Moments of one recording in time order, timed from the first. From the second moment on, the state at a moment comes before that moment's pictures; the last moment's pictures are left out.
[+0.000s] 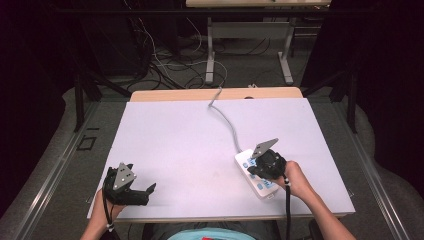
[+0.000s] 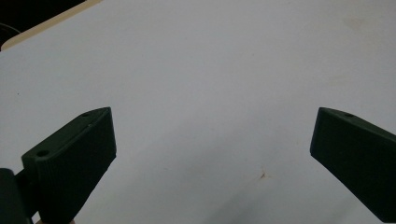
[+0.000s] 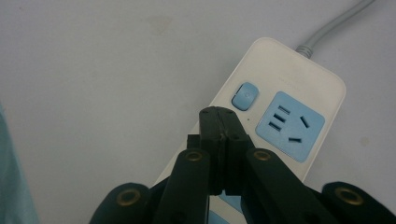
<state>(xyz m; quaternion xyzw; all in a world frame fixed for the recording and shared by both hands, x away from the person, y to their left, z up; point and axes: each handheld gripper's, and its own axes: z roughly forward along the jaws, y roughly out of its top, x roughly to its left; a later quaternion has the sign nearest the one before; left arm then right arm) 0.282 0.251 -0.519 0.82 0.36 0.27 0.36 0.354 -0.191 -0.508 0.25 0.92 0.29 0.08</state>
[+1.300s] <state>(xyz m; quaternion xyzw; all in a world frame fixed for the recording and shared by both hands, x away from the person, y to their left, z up) 0.282 0.250 -0.520 0.82 0.36 0.26 0.35 0.351 -0.190 -0.516 0.27 0.92 0.27 0.11</state>
